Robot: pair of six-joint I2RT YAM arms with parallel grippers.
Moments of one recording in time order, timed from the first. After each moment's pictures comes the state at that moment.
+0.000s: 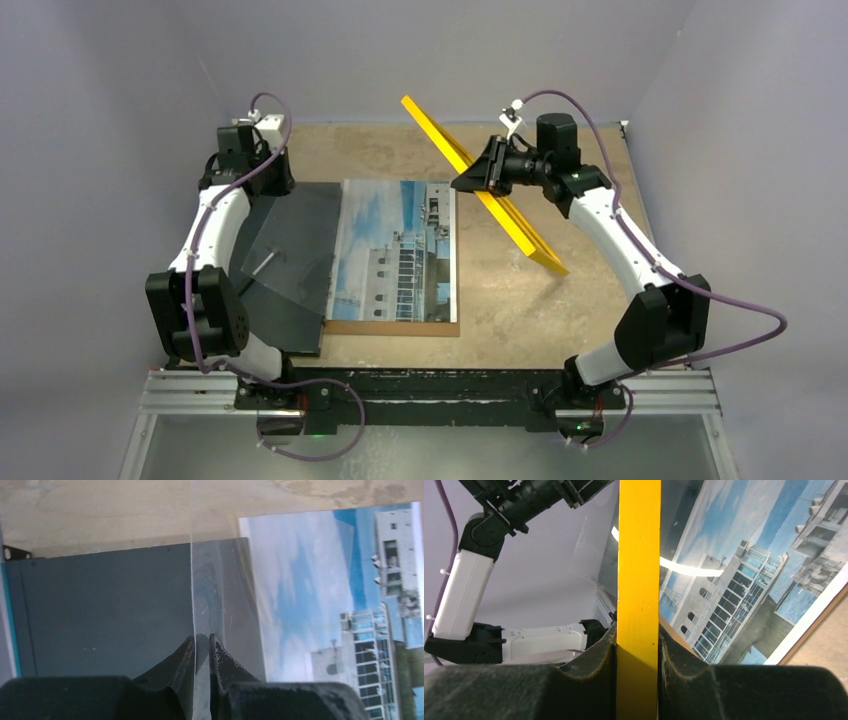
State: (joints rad) left arm 0.11 1.53 1.29 -0.49 0.27 0.09; right arm 0.29 1.48 1.35 -0.36 -0.81 0.71
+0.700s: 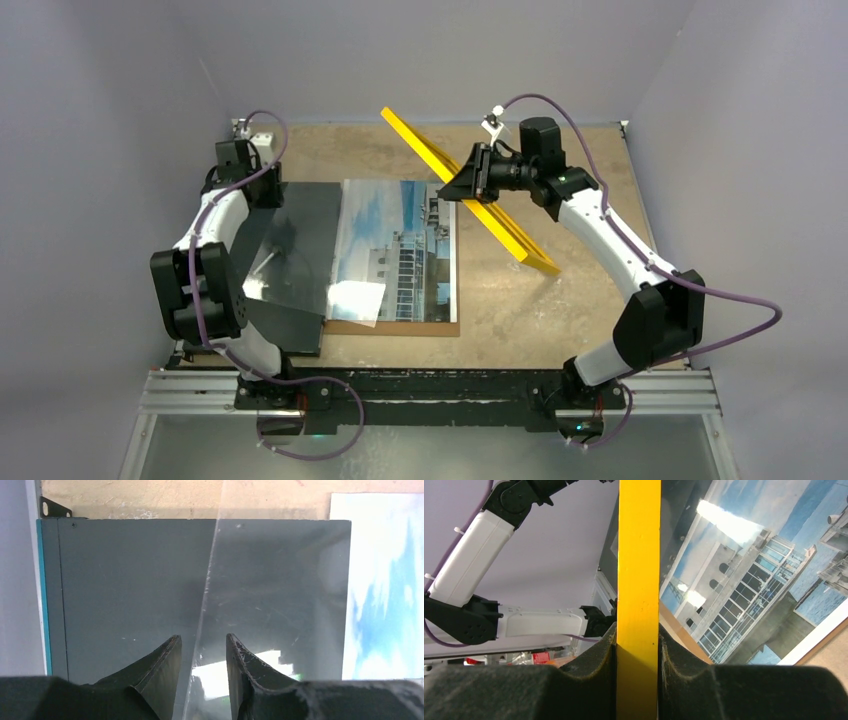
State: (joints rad) left arm 0.19 1.64 1.20 -0.36 0.14 0.14; right arm 0.37 1.50 1.35 -0.36 -0.80 0.70
